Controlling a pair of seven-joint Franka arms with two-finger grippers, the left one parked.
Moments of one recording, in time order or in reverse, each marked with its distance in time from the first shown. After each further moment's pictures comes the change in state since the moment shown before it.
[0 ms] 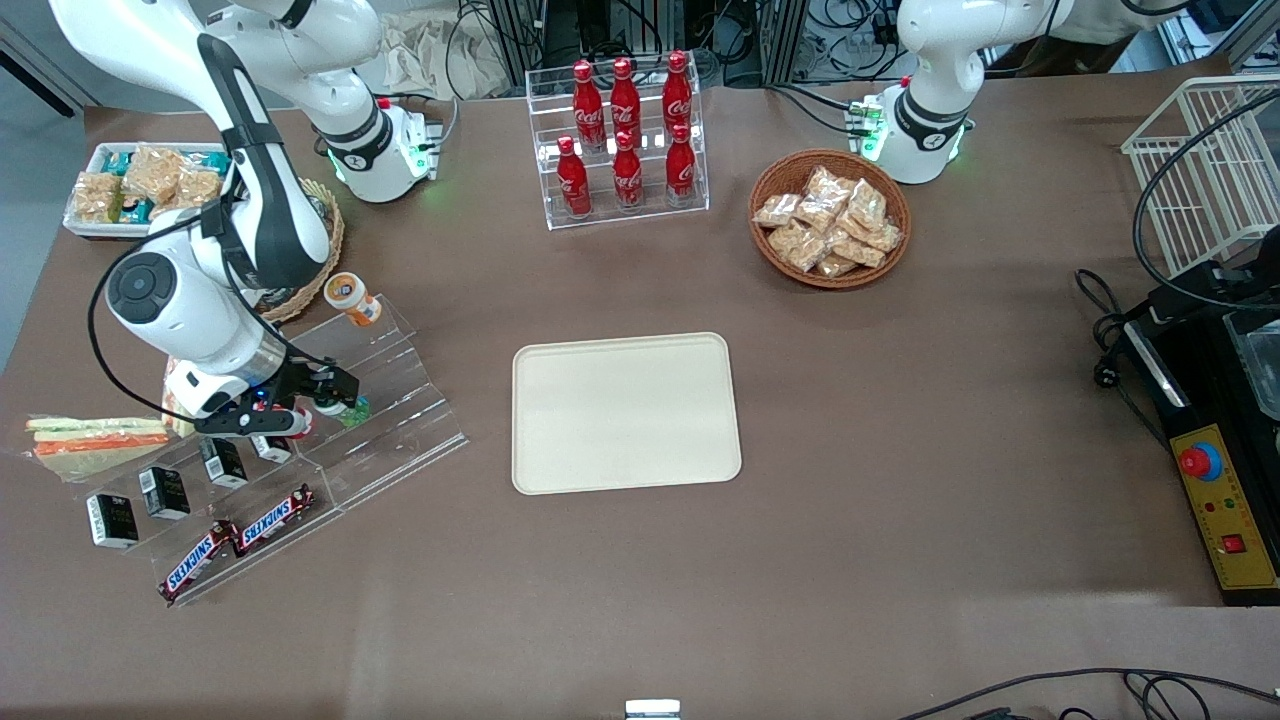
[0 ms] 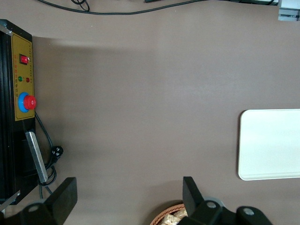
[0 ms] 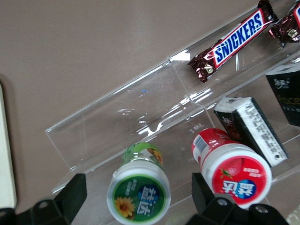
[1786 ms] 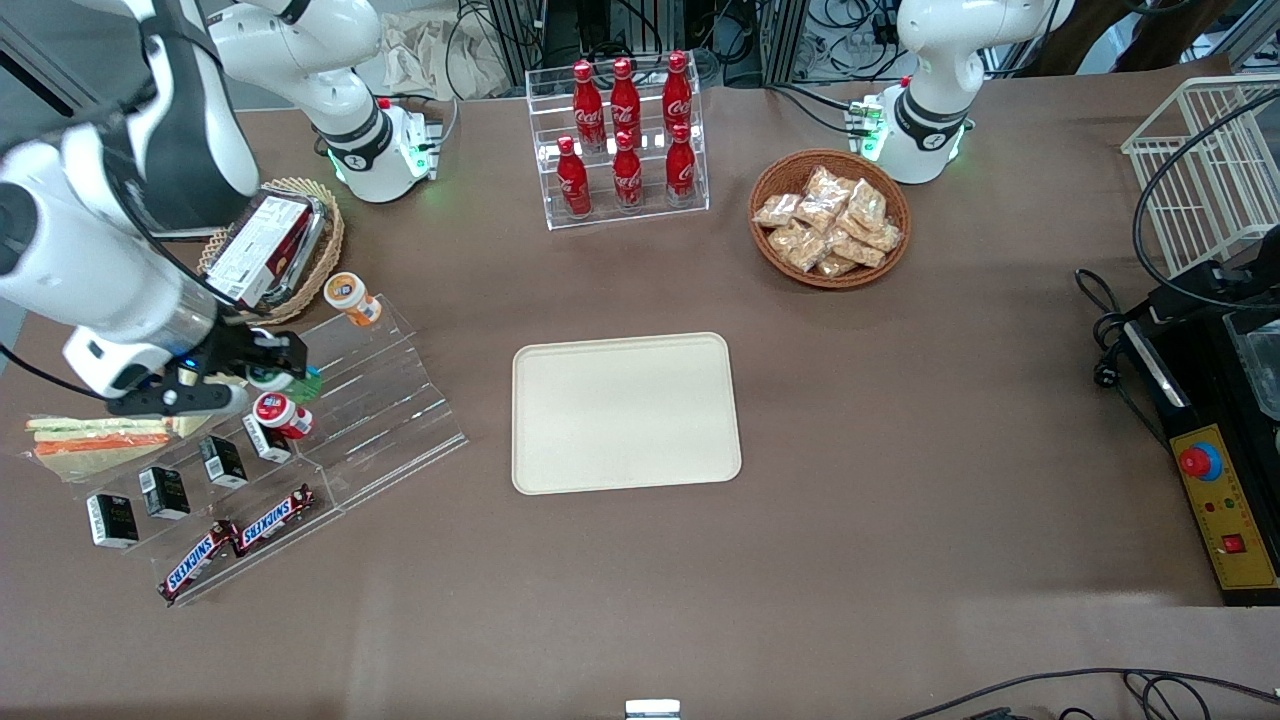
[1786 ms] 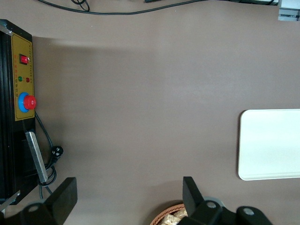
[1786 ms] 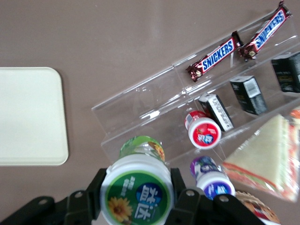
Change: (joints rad) arm 0.032 -0.066 0.002 0.468 0.000 -0.620 0.000
